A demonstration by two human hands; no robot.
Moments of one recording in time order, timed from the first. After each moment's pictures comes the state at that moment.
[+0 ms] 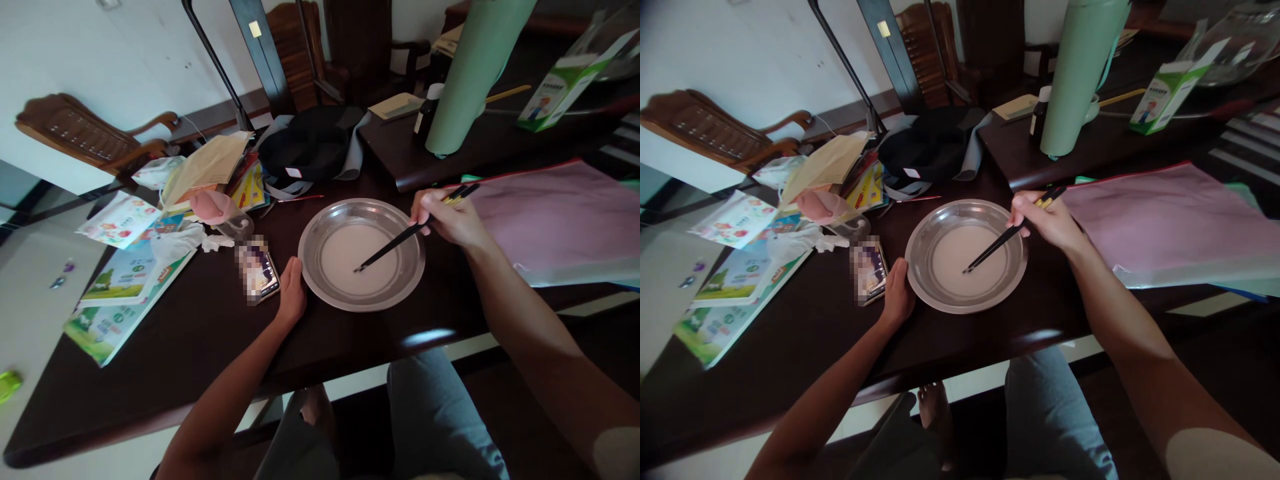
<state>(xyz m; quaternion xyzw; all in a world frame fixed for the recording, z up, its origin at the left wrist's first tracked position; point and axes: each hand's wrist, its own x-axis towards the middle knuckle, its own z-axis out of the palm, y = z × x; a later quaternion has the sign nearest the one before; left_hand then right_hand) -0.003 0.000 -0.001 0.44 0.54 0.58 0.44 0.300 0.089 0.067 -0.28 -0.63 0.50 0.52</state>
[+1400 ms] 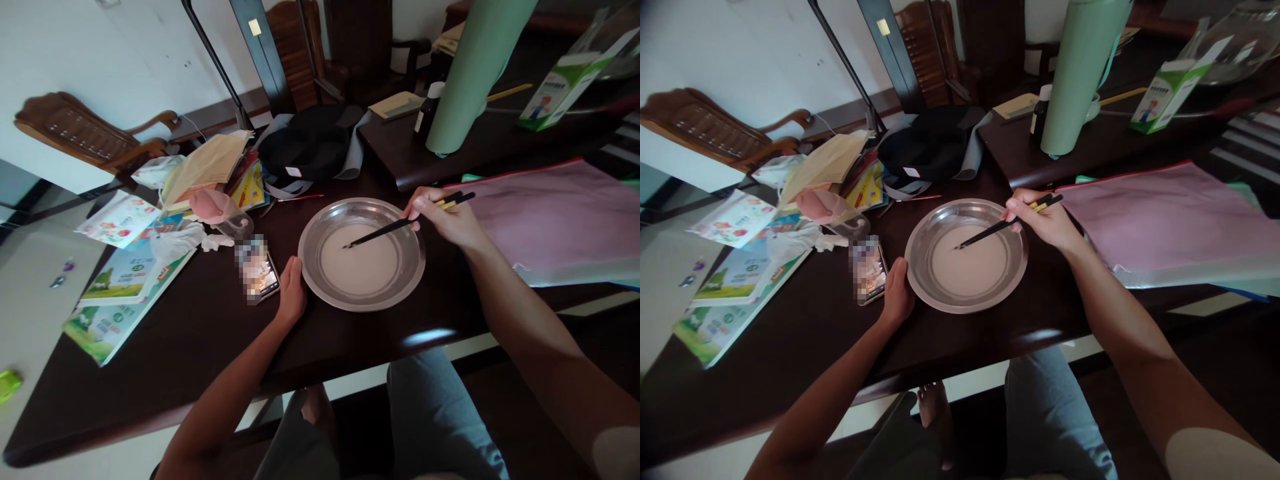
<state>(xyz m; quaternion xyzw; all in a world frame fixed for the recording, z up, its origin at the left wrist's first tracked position) -0.001 0.000 0.002 0.43 0.55 0.57 0.43 0.296 0.087 0.070 -0.32 -0.65 0.46 0.51</state>
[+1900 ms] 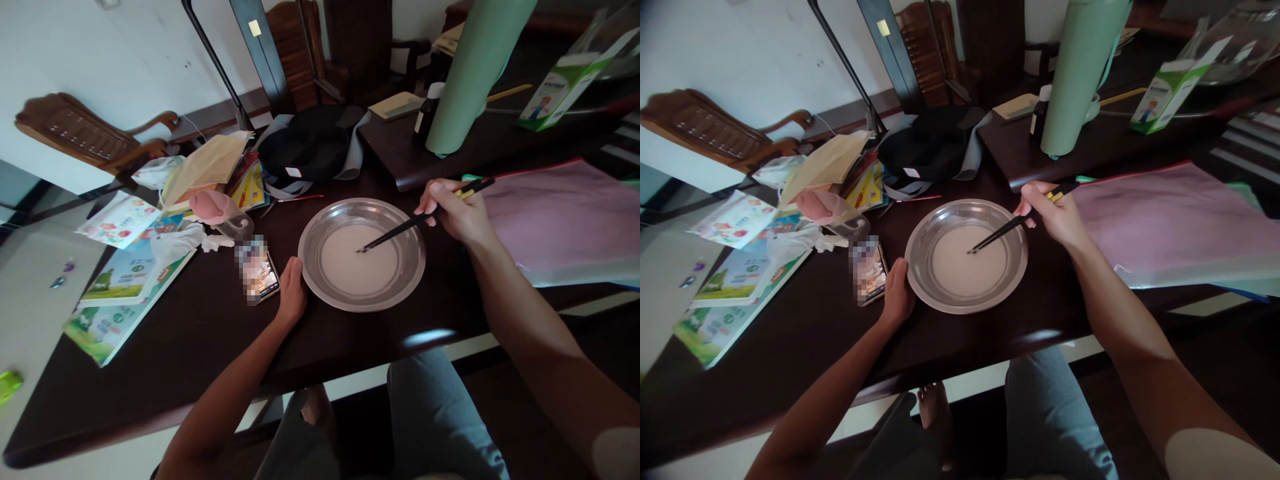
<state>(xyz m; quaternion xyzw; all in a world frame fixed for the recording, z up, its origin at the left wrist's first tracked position) -0.001 0.000 0.002 0.43 0.56 0.57 0.41 0.299 0.090 0.069 -0.31 -0.61 0.46 0.57</state>
